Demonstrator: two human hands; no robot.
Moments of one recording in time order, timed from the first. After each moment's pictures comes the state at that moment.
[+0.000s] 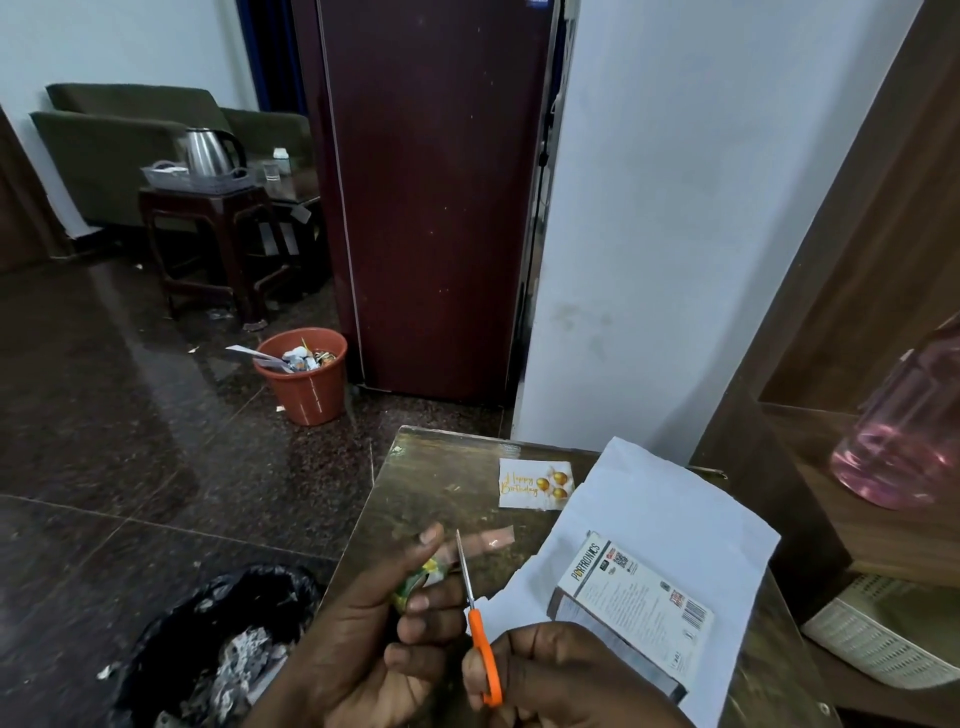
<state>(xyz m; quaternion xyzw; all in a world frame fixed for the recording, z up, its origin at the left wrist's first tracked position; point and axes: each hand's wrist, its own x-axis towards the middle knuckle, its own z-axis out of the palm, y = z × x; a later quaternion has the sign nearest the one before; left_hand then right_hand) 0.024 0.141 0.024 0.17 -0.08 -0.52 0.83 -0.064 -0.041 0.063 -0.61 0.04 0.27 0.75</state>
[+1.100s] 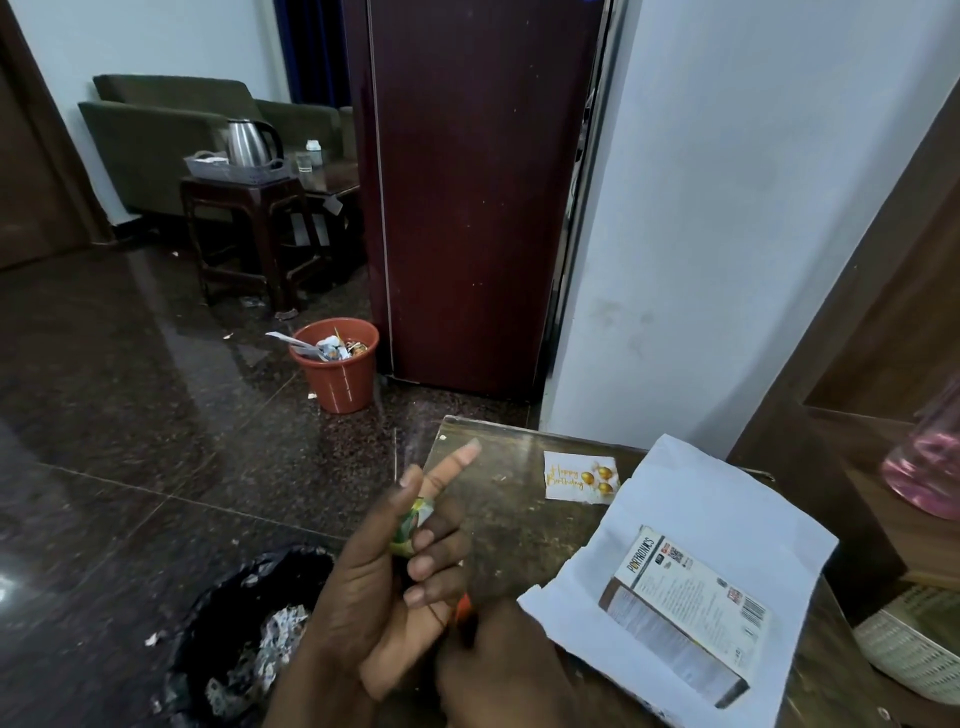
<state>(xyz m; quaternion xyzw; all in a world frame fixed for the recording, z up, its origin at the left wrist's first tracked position) 0.028 0.170 0.046 0.19 -0.09 -0.33 0.92 -0.039 0.067 0.052 -0.87 0.22 0.13 0.42</state>
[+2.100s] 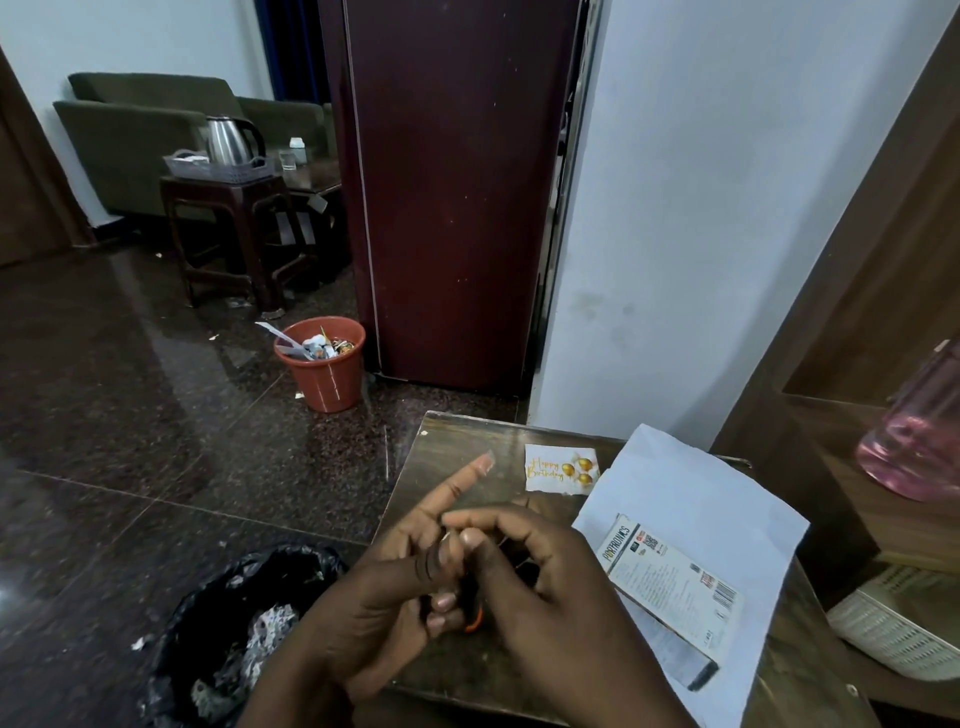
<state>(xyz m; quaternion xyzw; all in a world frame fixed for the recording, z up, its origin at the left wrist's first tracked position) 0.017 0.161 0.051 0.43 -0.20 -0.35 0.81 -0.049 0.014 0.087 -0.82 0.02 -0.07 0.56</state>
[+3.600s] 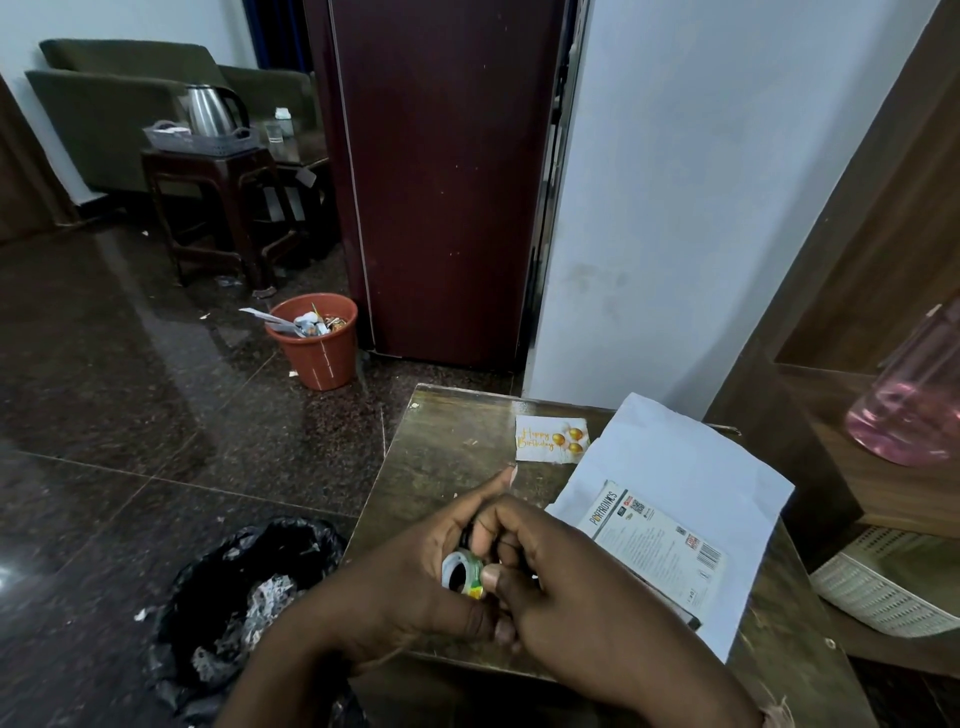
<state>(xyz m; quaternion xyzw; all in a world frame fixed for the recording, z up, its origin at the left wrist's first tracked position) 0.015 0.151 0.032 0.59 -0.27 -0.39 0.65 -0.063 -0.017 0.081 -0.89 -0.04 0.07 0.44</state>
